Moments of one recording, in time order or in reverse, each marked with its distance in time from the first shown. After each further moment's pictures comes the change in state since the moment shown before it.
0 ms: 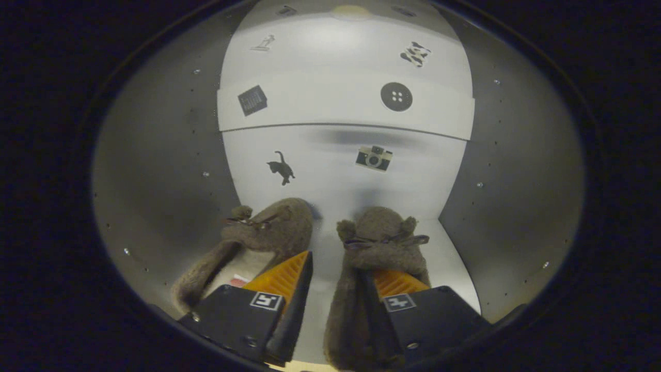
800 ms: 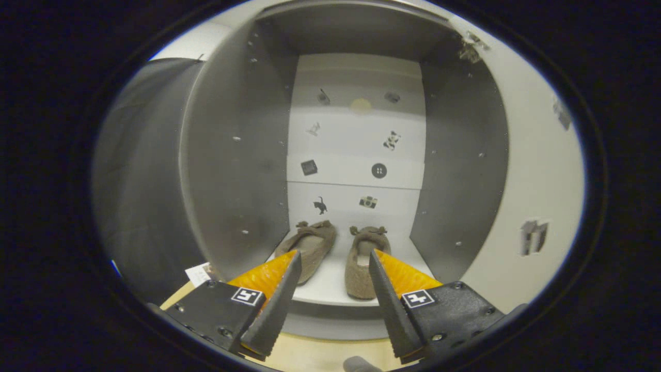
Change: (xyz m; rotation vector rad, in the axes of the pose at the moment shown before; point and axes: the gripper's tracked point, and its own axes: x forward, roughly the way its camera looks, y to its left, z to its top) arm -0.223 0.025 -0.022 -0.055 -0.323 0.054
